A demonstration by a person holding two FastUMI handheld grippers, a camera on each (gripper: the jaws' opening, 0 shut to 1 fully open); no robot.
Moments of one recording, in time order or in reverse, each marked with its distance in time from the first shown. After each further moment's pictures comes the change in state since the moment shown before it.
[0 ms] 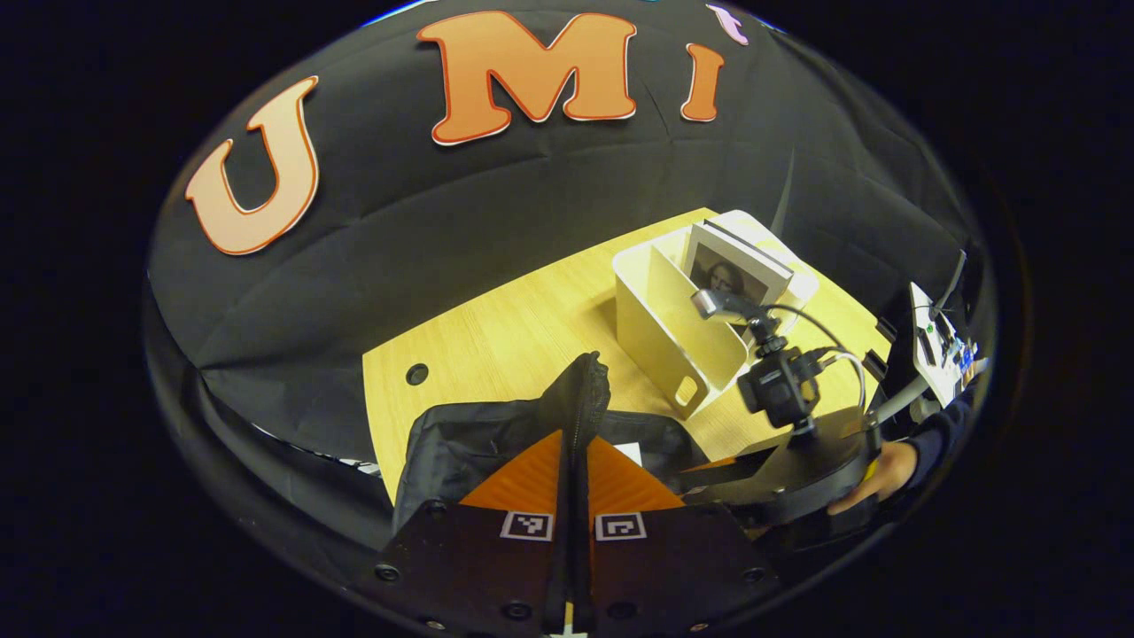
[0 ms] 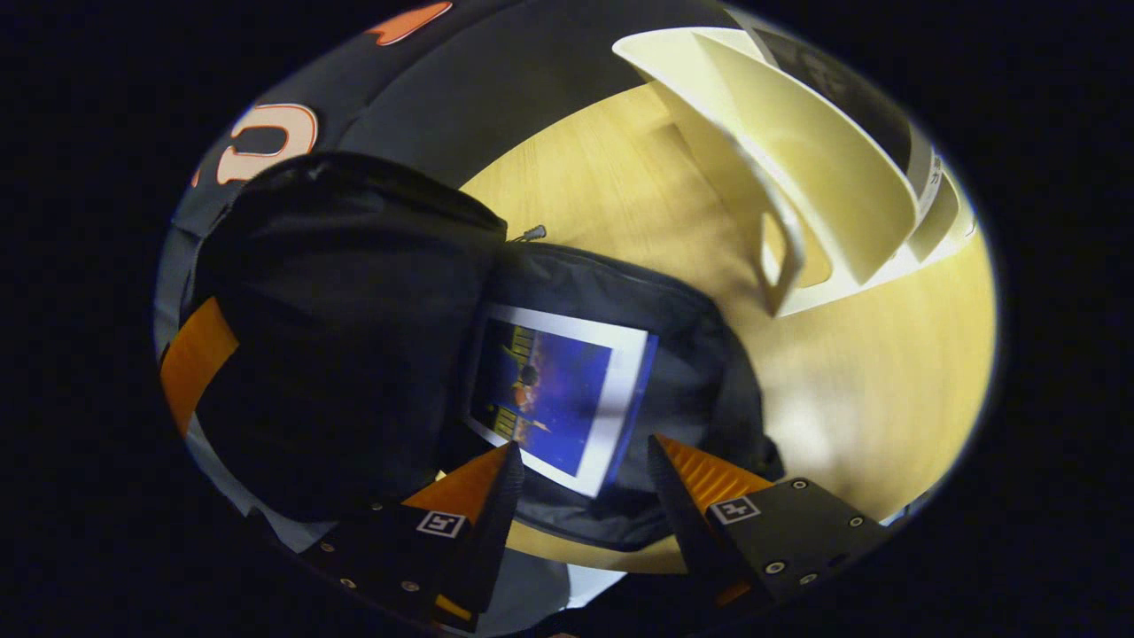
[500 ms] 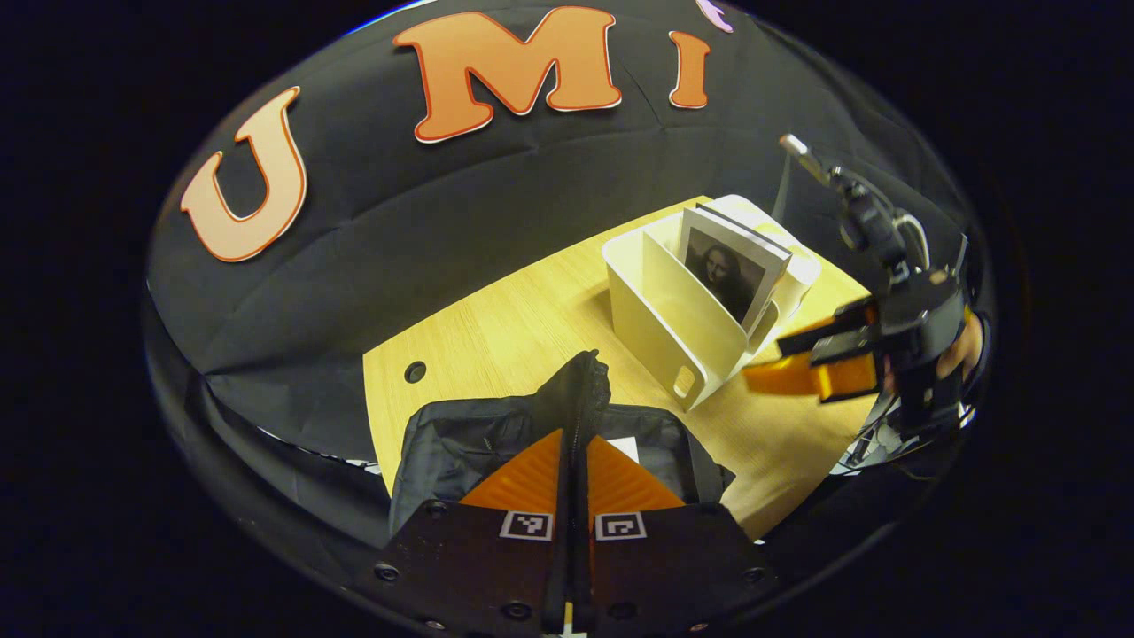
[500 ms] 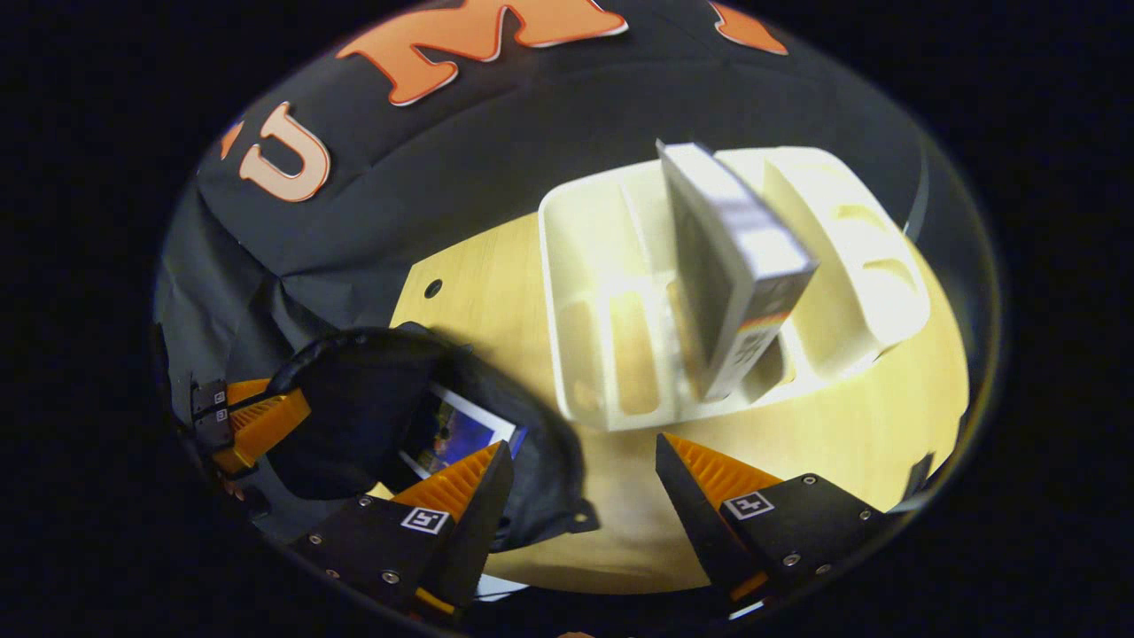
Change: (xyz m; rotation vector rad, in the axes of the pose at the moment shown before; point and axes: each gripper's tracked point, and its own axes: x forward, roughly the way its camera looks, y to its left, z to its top) left arm 0.011 -0.013 -0.009 0.052 0.019 0.051; right arm -0.127 -0.097 0.105 -0.184 -0.250 -0.189
